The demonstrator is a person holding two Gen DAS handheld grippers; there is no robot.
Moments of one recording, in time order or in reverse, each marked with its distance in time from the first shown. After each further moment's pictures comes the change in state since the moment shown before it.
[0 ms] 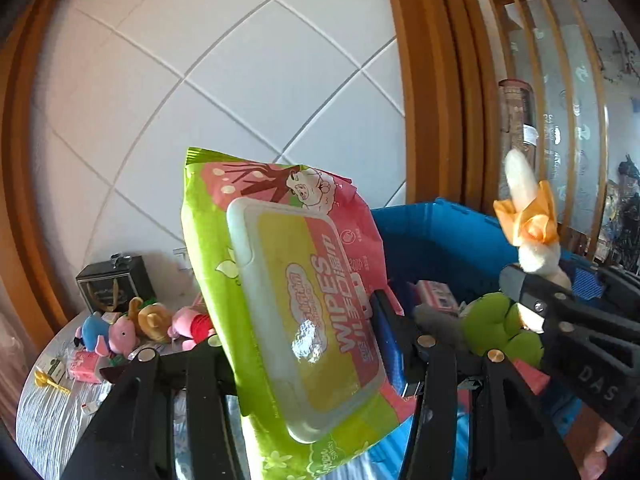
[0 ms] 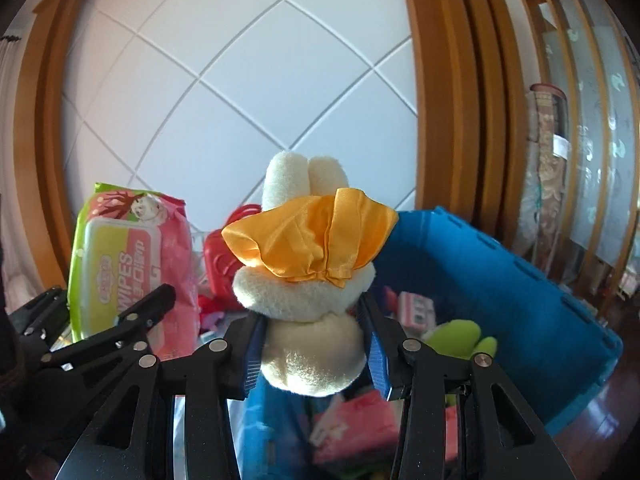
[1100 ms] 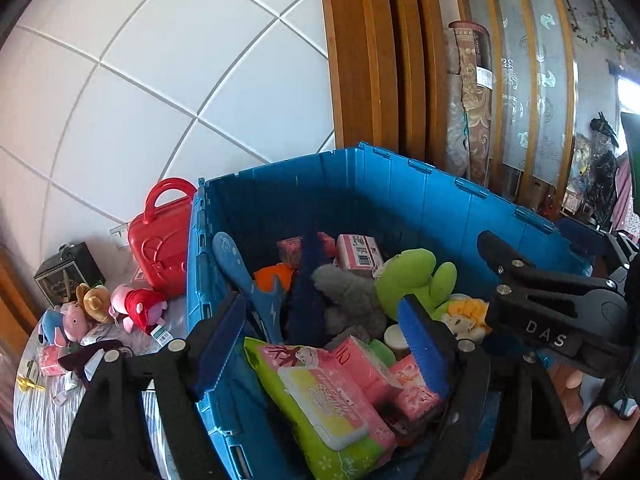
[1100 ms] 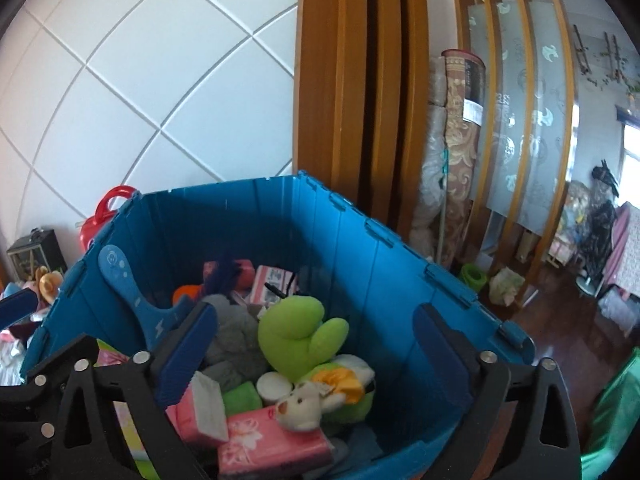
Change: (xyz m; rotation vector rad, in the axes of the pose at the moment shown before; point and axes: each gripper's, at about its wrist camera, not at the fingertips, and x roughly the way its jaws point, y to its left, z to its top) left arm 0.034 -0.119 -0.007 0.085 0.193 -0.113; right arm 0.024 -0.166 -0.018 0.043 0.073 -0.311
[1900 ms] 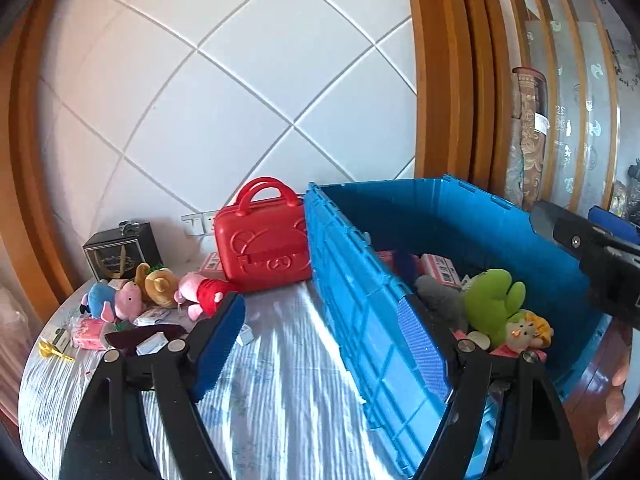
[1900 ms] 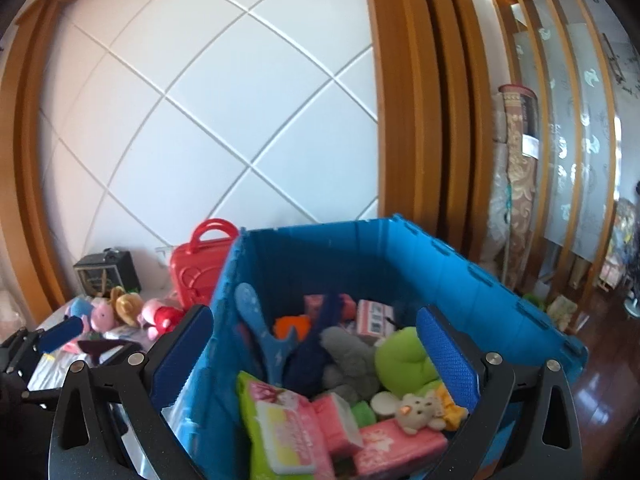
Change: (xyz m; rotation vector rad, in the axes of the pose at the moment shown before) left arm -0.054 0.147 -0.039 -0.139 -0.091 0.144; right arm -0.078 0.116 0.020 -0.039 -0.120 0.229
